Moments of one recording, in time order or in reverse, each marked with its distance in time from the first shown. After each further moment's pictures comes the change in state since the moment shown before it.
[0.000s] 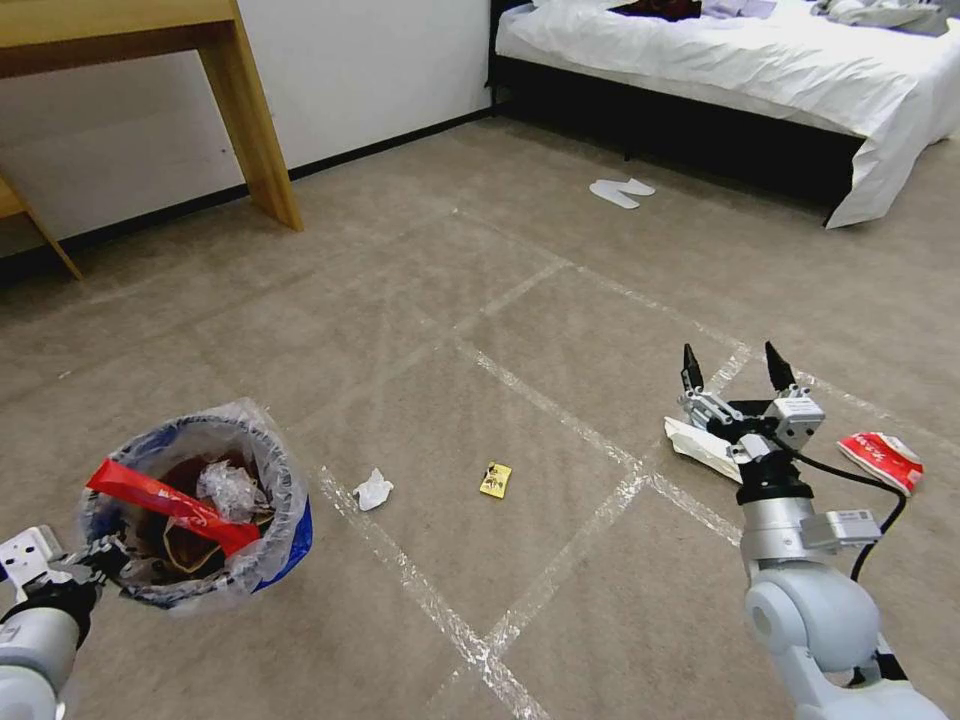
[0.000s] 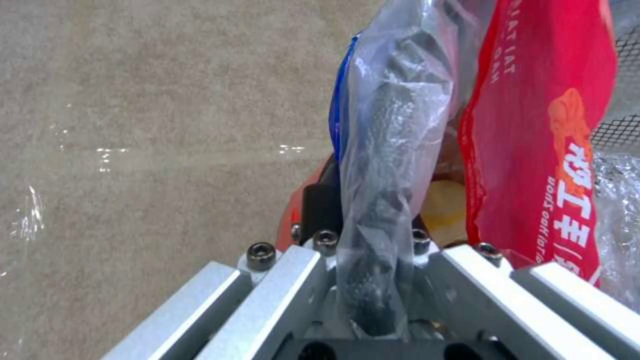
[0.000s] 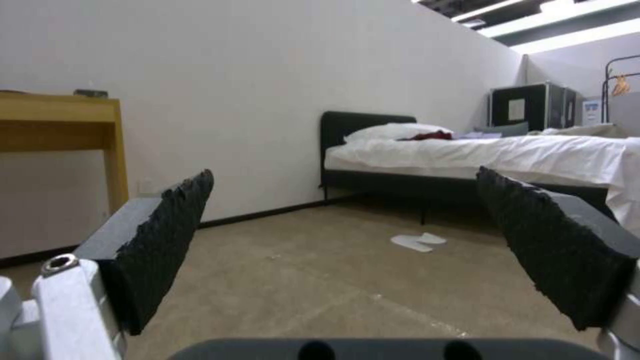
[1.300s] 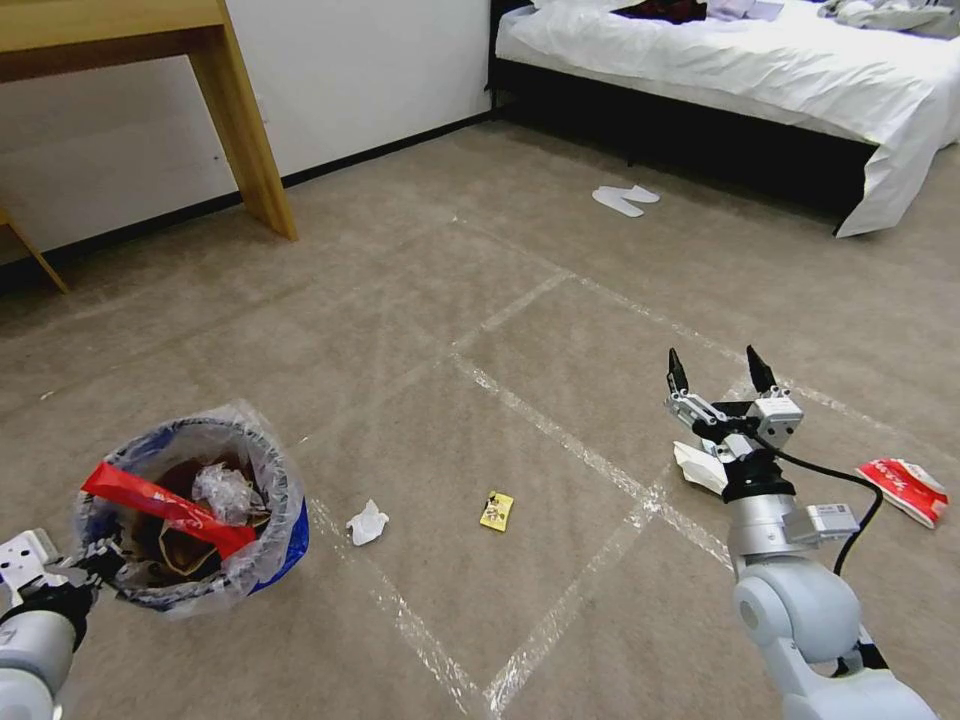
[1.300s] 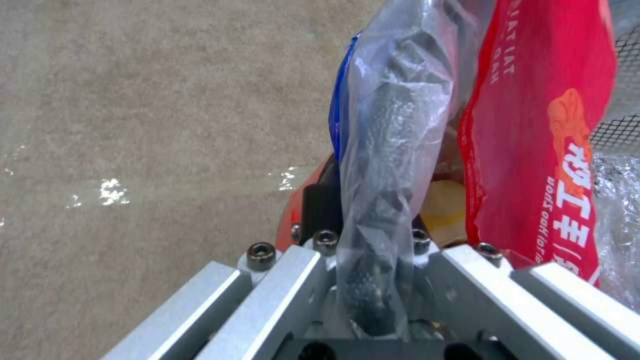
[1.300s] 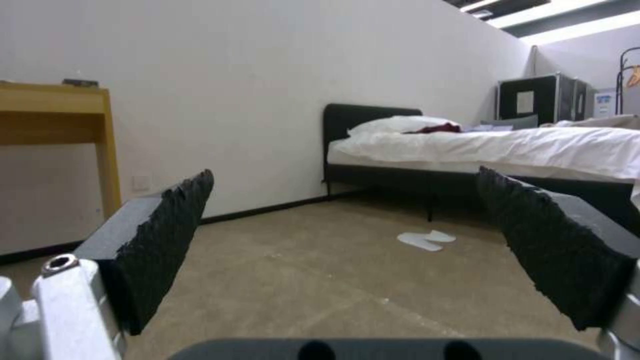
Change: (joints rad) left arm 0.000 -0.004 -0.006 0.005 0.004 -0.002 0.000; right arm 0.022 -0.006 -0.020 -0.030 0.003 -0.003 -0.001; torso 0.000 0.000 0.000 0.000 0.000
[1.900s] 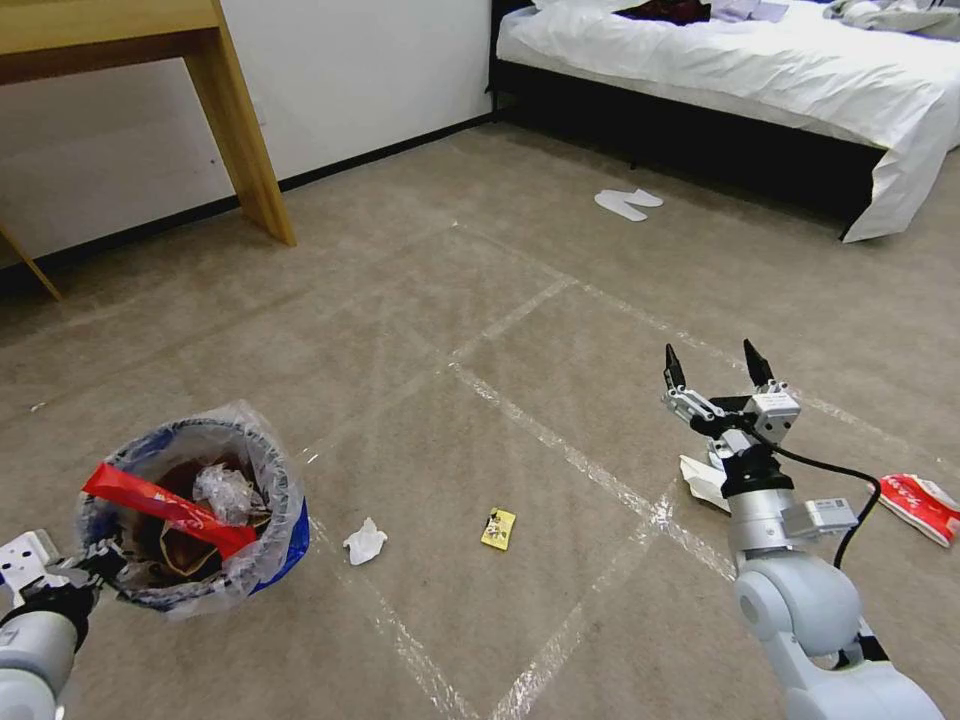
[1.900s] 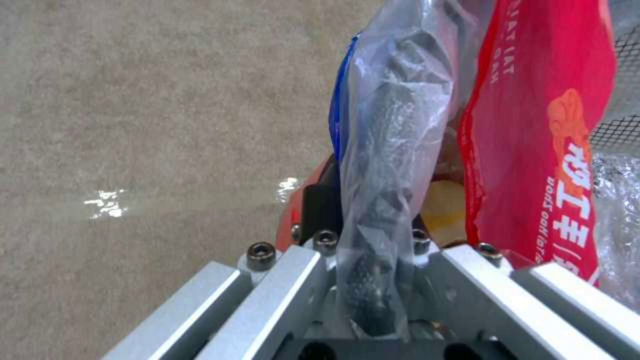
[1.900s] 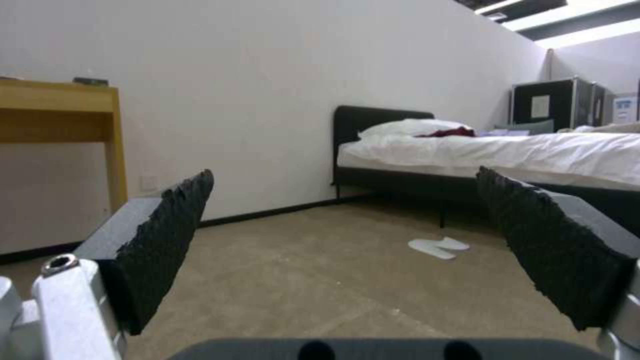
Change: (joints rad) left arm 0.000 -0.006 0.002 0.005 0.004 -0.004 0.001; right arm 0.019 -0.019 -0.022 -0.009 -0.001 0.008 -0.004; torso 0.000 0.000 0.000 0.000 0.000
